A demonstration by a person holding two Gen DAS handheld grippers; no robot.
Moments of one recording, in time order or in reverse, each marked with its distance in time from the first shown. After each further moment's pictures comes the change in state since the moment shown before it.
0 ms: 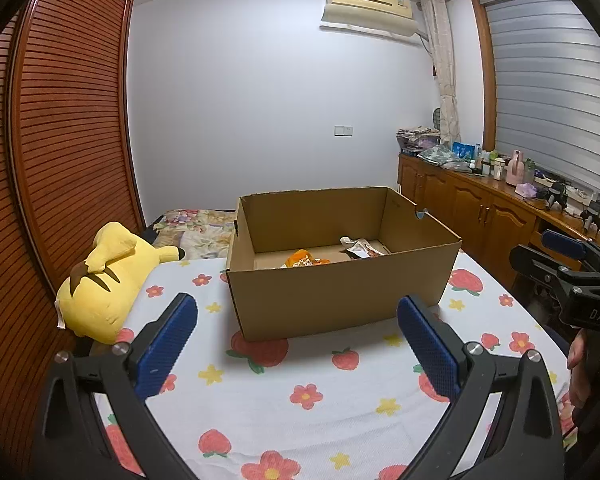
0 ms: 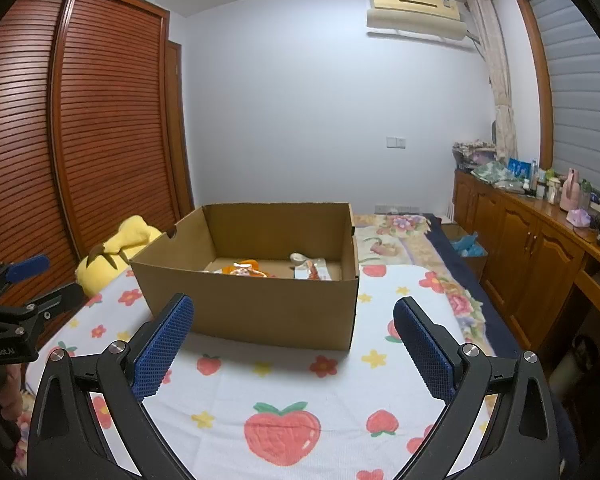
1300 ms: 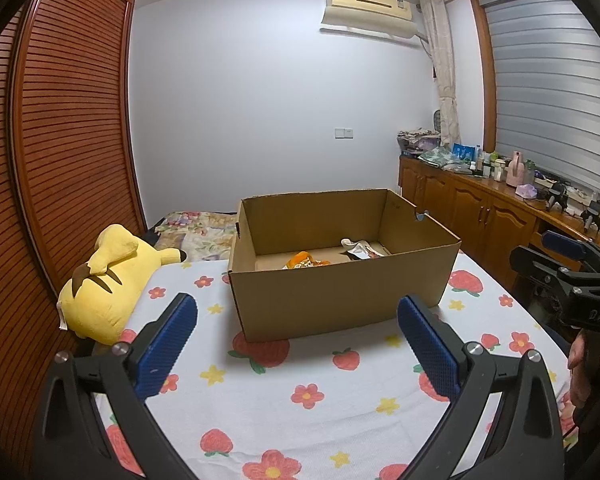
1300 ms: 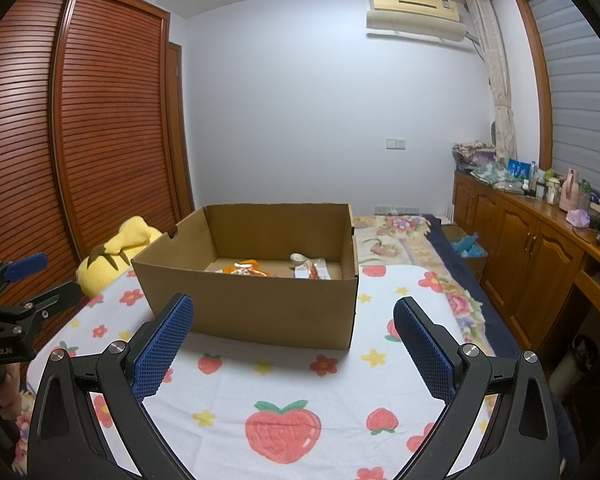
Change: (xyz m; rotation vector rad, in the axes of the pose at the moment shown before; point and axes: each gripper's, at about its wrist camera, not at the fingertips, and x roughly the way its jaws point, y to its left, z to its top) left arm -0.006 -0.003 -0.001 0.002 -0.008 0.006; right arm -0.001 0.000 -0.002 -0.001 -0.005 -0.002
